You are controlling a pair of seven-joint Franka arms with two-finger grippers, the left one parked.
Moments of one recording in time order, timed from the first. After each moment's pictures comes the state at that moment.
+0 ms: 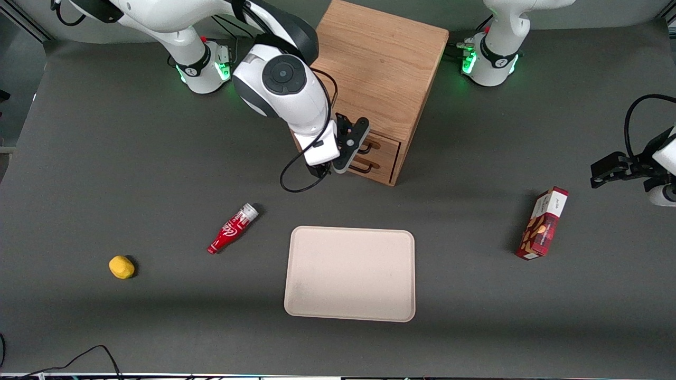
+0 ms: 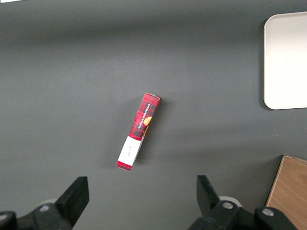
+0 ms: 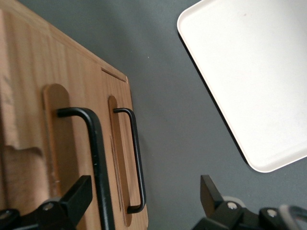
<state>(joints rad) 0.17 0.52 0.74 -1.55 -0.21 2.02 -0.11</state>
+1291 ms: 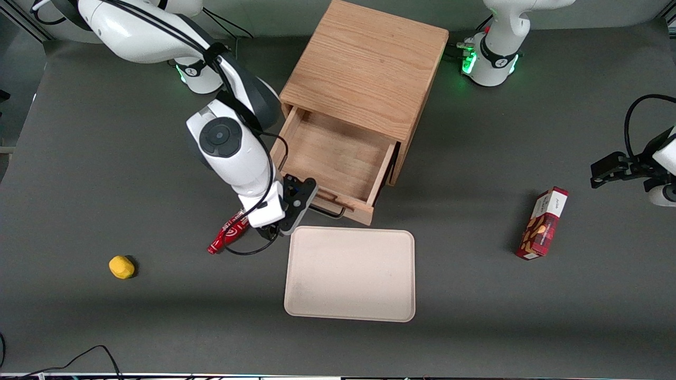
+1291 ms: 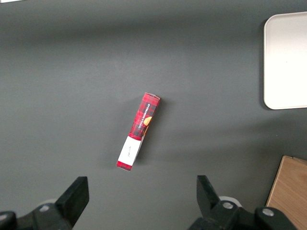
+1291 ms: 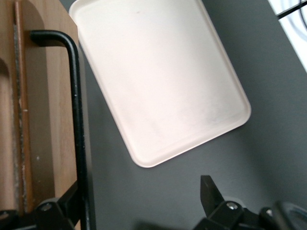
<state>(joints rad) 0.16 0.56 0.47 -1.47 -0.24 2.14 -0.41</state>
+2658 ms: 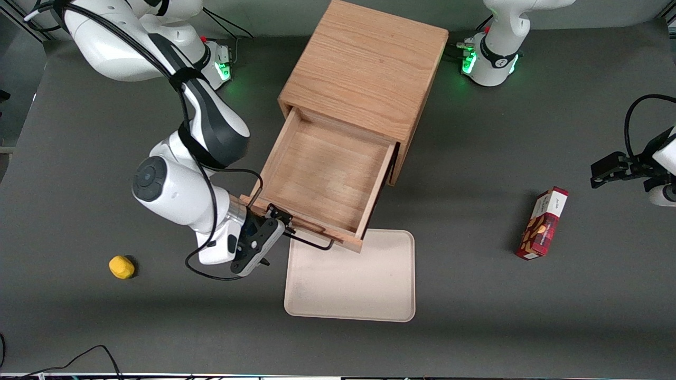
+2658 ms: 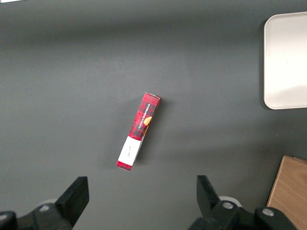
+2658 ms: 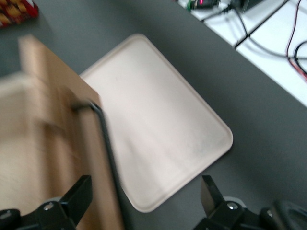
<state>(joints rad) 0.16 0.62 0.35 -1.31 0.12 2.21 -0.45</state>
